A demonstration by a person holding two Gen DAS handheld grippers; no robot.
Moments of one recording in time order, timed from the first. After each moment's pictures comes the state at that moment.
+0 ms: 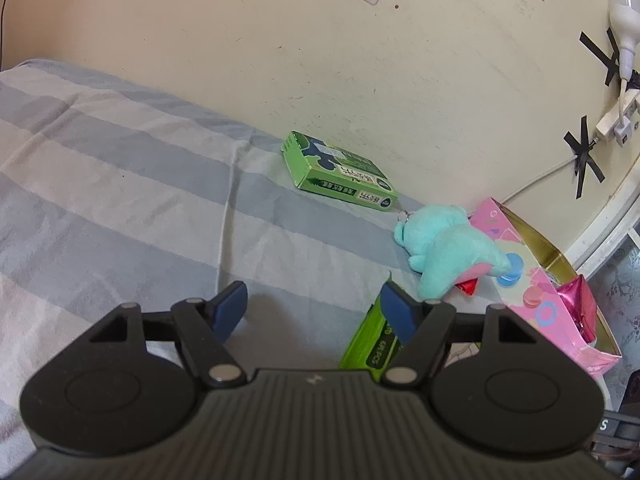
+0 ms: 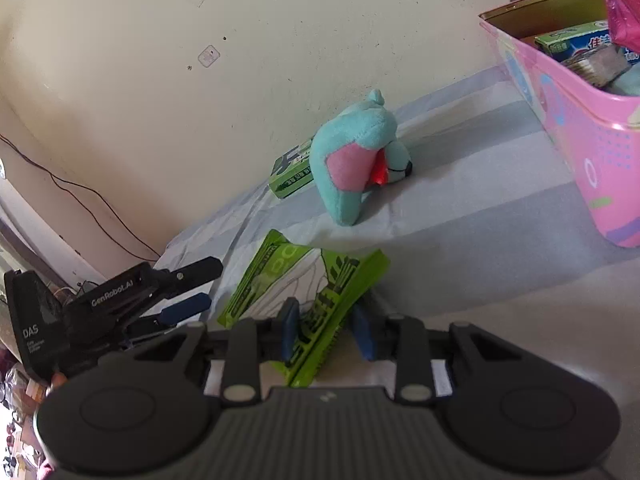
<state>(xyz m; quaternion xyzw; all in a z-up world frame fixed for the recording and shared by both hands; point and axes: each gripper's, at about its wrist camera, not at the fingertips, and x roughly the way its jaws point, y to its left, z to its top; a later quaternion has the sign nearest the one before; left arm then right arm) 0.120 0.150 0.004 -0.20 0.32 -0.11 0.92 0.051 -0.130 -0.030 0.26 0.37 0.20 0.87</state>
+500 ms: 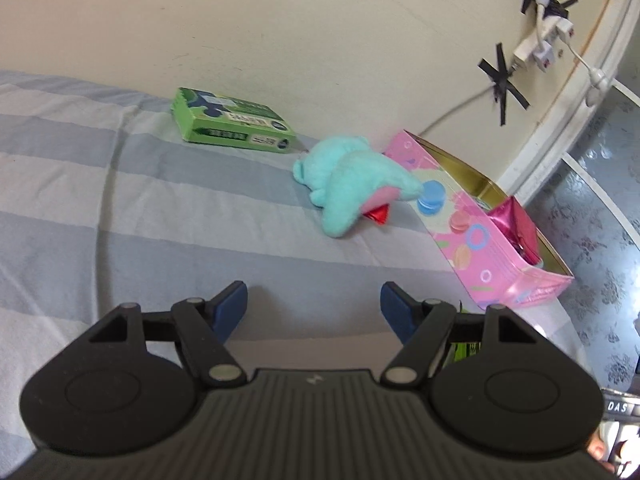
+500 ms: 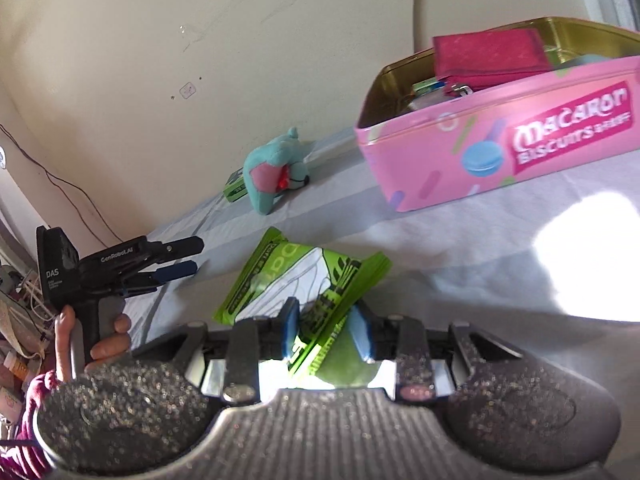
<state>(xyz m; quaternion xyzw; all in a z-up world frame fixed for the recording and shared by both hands) 0.110 0.106 -0.002 -0.15 0.34 -0.25 0.89 -0.053 -0.224 -0.015 0.22 0.34 0.13 0.90</state>
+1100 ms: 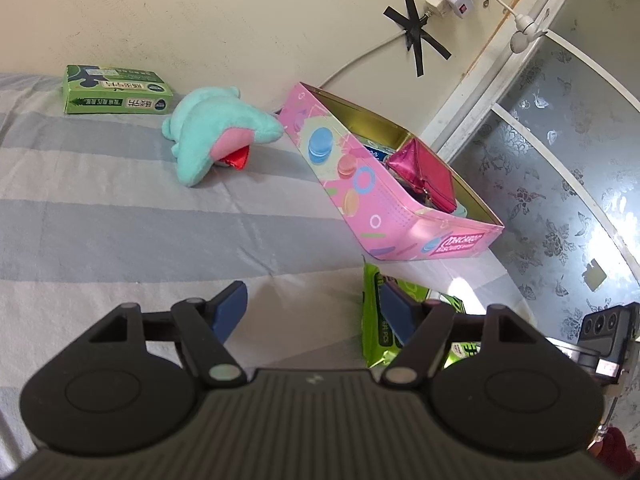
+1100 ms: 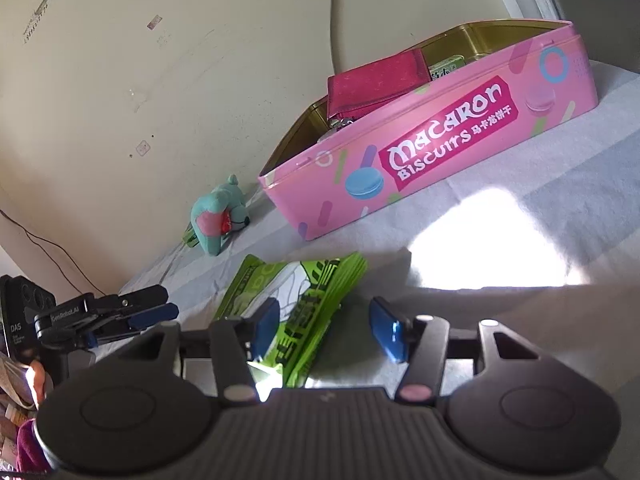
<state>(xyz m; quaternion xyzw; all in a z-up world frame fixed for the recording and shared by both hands) 0.076 0.041 0.008 -0.14 0.36 -0.34 0.86 -0.072 -0.281 -0.027 0.28 0.31 0.08 0.90</state>
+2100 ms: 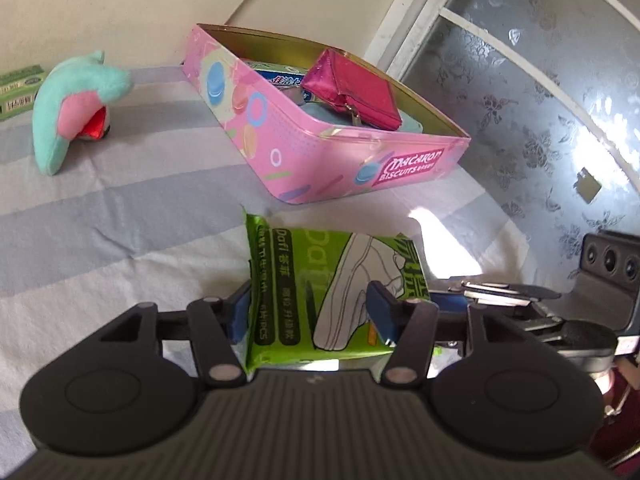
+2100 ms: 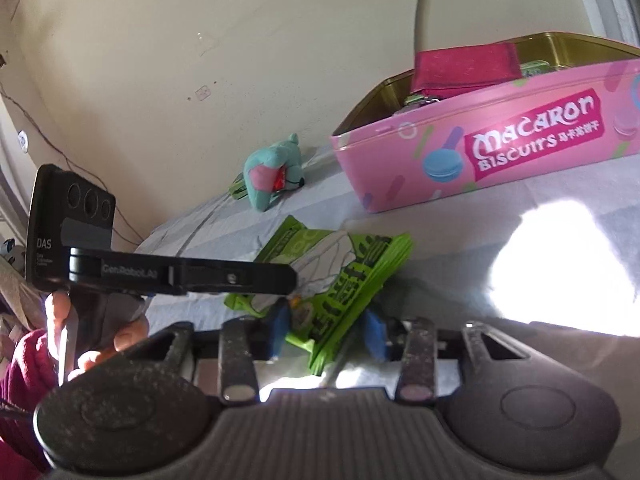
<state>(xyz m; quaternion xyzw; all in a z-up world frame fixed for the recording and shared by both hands) 0.063 -0.053 0.008 -0.02 0.40 -0.40 0.82 -0.068 -0.258 -0.022 0.20 0.32 0.18 0.91</state>
